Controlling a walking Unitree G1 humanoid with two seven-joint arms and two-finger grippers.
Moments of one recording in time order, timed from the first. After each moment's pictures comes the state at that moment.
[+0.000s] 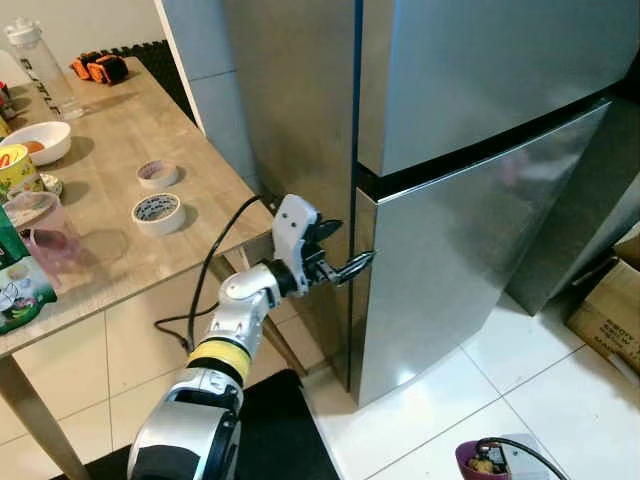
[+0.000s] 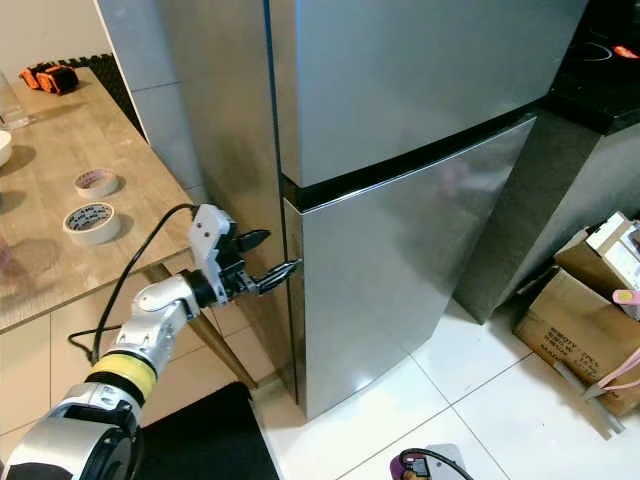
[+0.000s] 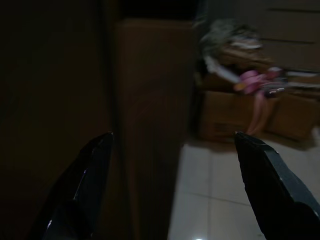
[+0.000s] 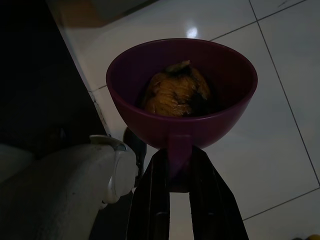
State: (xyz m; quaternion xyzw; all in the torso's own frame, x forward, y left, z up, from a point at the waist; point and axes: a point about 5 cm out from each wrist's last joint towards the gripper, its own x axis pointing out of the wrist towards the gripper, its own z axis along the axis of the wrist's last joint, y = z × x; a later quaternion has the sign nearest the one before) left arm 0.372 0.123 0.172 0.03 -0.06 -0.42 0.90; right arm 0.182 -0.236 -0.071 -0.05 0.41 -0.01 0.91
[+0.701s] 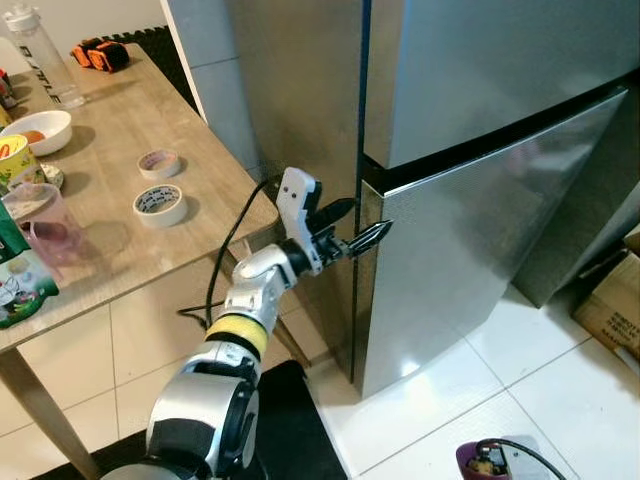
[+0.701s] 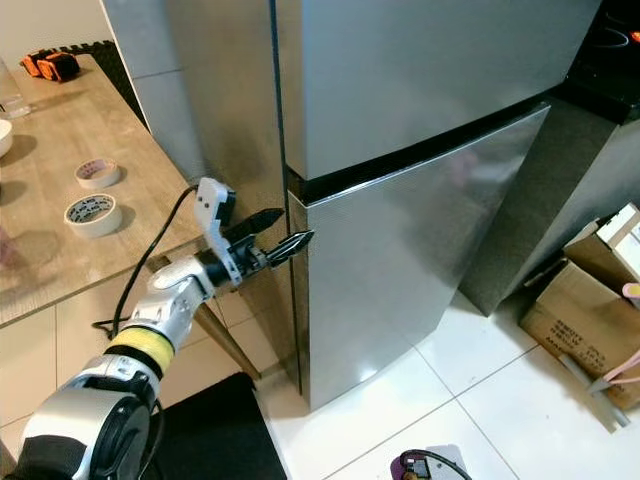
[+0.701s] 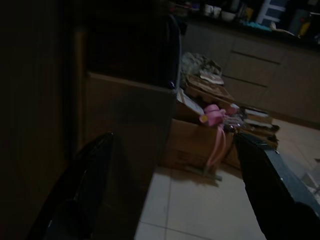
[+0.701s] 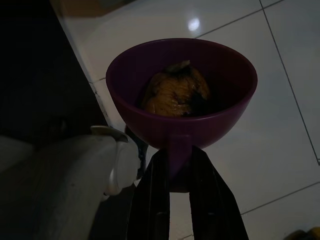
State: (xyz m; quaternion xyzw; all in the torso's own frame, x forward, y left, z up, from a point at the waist) left arm 0.381 0.079 0.196 -0.07 -0.08 -0.49 0.87; right arm 0.179 -0.239 -0.072 -0.05 0.41 -0.01 0.91
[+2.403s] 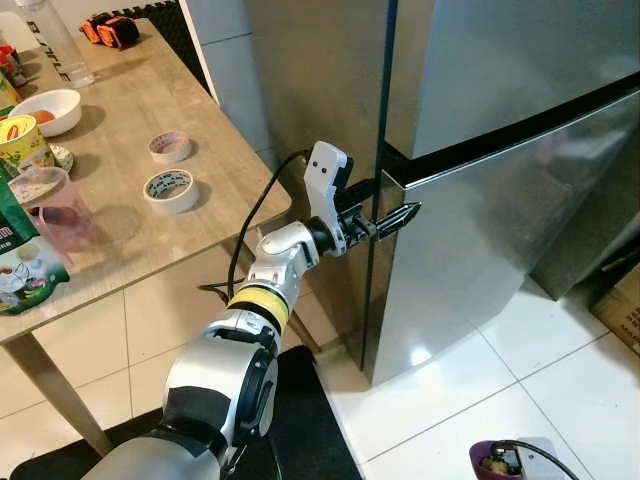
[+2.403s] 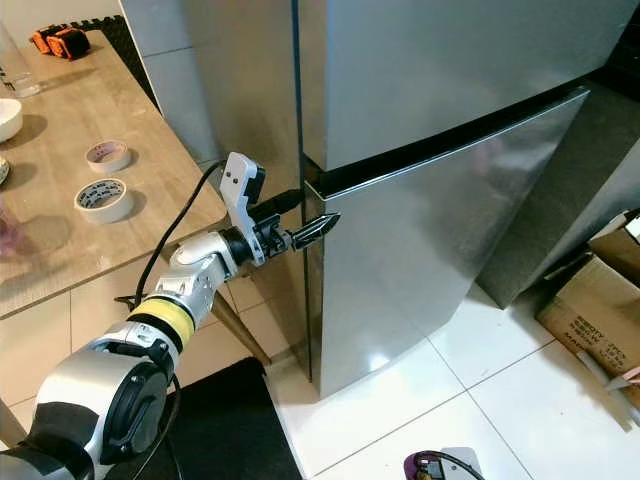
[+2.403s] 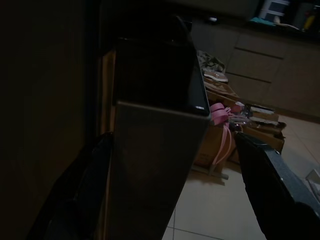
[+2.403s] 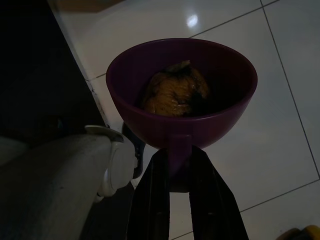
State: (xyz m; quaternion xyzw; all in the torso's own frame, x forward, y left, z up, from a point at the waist) left arm 0.385 0.052 0.225 -0.04 -0.10 -0.52 0.84; right arm 0.177 -0.250 -0.068 -0.04 0.40 -0.04 0.92
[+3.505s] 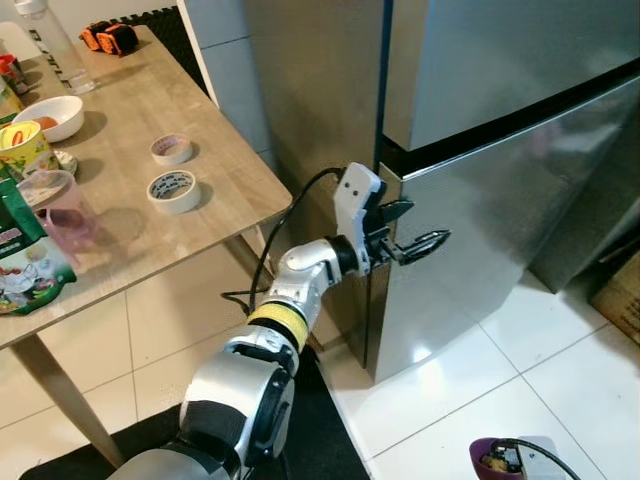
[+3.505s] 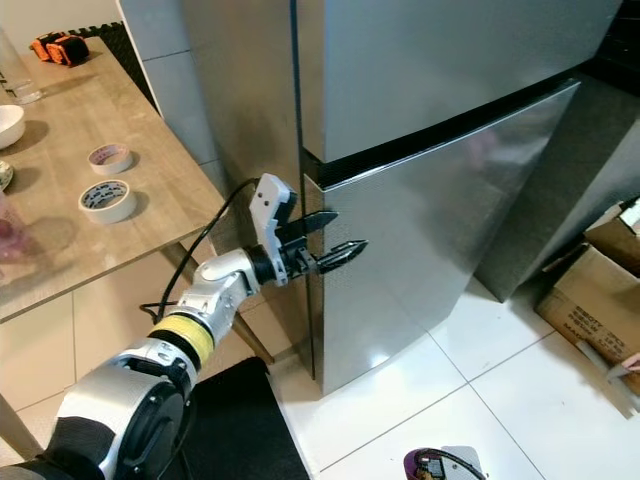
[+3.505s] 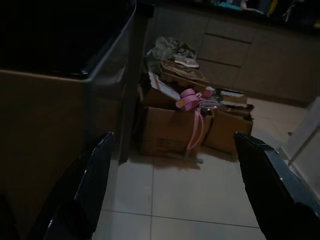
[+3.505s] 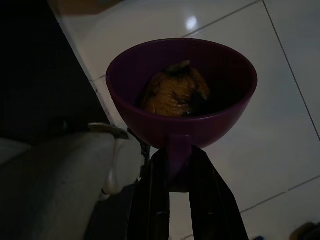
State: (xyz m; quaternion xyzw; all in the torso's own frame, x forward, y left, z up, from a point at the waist) left arm 0.381 0.048 0.212 -0.04 -0.08 -0.53 0.84; right arm 0.176 -0.251 -0.068 -0.04 0.39 -0.04 0.92
